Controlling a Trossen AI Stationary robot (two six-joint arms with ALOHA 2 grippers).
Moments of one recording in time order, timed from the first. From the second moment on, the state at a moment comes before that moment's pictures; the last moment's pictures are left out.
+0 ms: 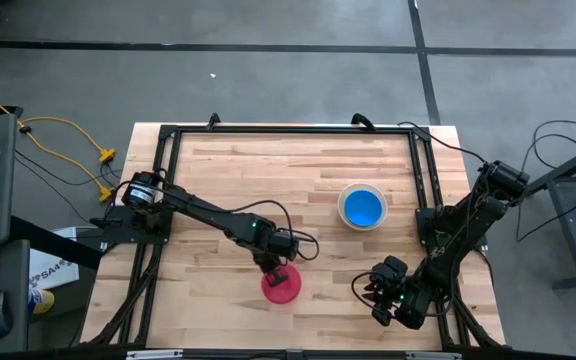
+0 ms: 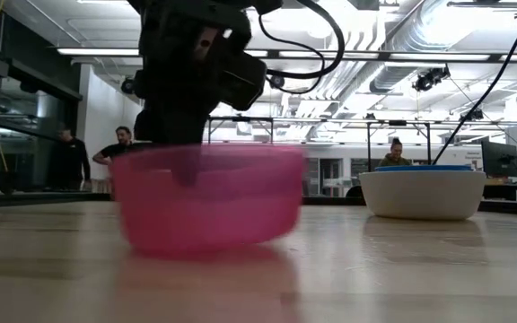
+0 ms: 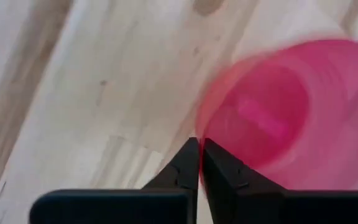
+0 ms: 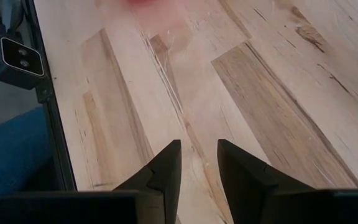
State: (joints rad) left arm -0.26 1.90 1.38 -0.71 0.13 -0.80; right arm 0.94 1.48 0.78 -0.38 0.50 1.38
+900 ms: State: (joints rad) left arm -0.21 1.90 1.38 -0.72 0.15 -0.82; right arm 0.87 1.48 0.78 -0.20 0.48 0.95
